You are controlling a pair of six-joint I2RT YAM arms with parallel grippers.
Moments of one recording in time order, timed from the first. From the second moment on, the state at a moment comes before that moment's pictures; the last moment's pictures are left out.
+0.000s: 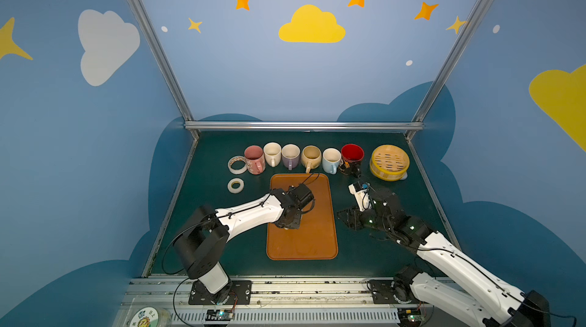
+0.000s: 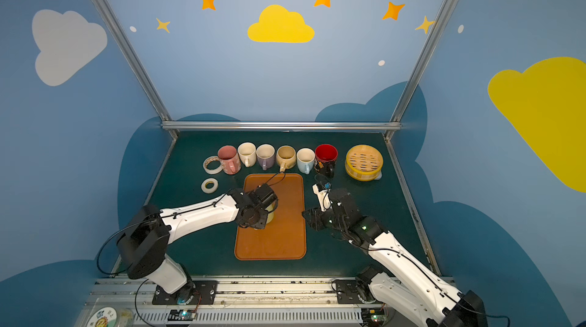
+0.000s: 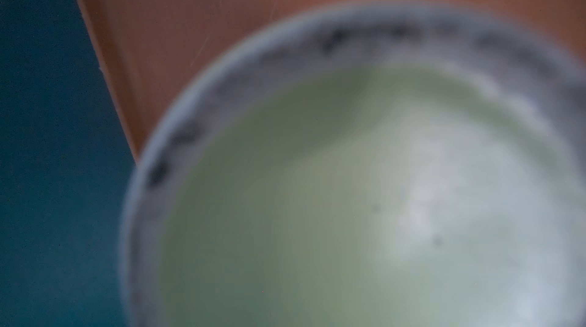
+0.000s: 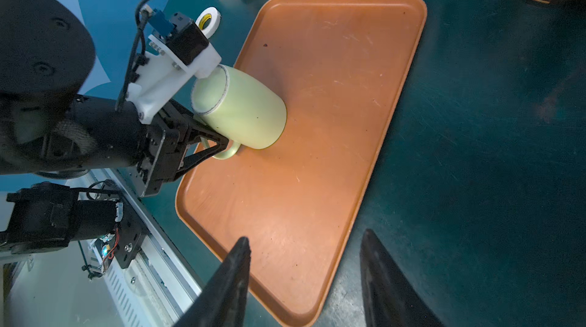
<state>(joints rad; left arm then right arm) -0.84 1.64 1.08 -0.83 -0.18 -0.66 0.65 0.88 0.64 -0.45 -0.24 0.39</state>
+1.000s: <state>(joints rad) -0.69 1.24 0.93 -0.65 0.01 -0.59 0.58 0.89 0.54 -0.27 -0.46 0.48</state>
